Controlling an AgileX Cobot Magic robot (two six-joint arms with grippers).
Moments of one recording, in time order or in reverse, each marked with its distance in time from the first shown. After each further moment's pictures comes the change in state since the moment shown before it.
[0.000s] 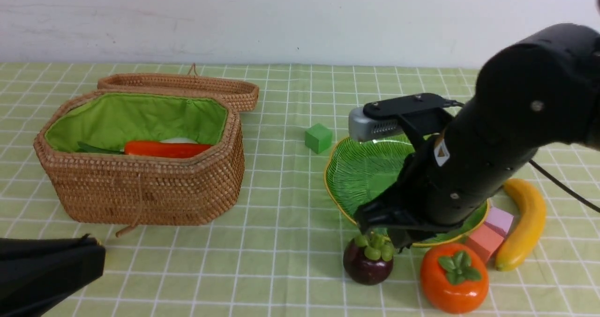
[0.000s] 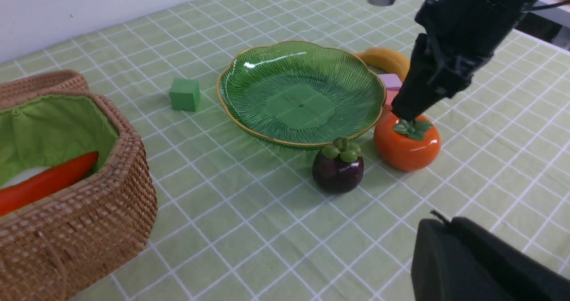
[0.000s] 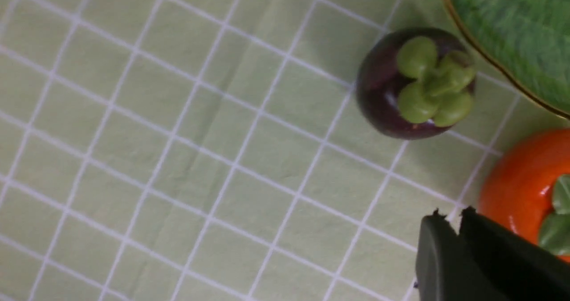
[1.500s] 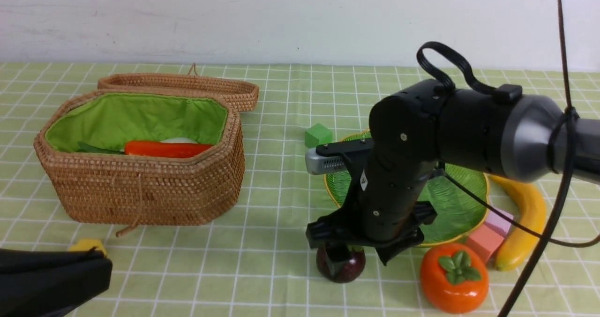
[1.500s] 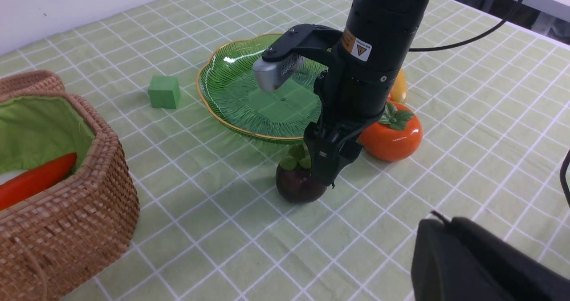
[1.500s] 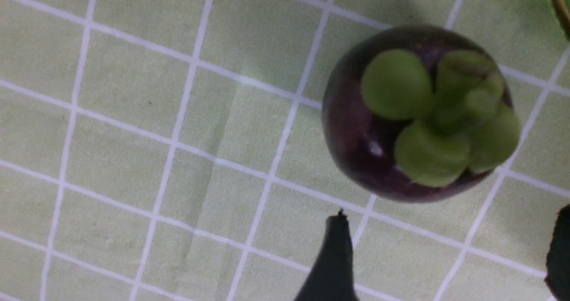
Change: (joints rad) right arm 0.003 0.279 -0.113 0.061 -0.049 0.050; left arm 0.000 0.000 0.000 -0.047 0.019 0.053
